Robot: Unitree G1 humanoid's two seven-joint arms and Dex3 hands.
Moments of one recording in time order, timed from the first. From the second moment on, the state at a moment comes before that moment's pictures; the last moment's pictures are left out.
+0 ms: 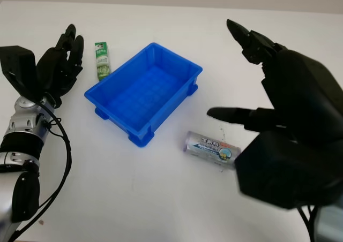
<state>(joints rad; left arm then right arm) -0.89 0.39 0.20 0.93 -0.12 -0.13 -0.33 -0.05 -0.74 -0.11 -1.03 -0.65 0.61 0.48</state>
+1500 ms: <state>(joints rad) -0.88 0.40 0.20 0.93 -0.10 -0.13 -0.35 0.09 -0.49 0.09 -0.49 -1.11 -0.04 0.19</state>
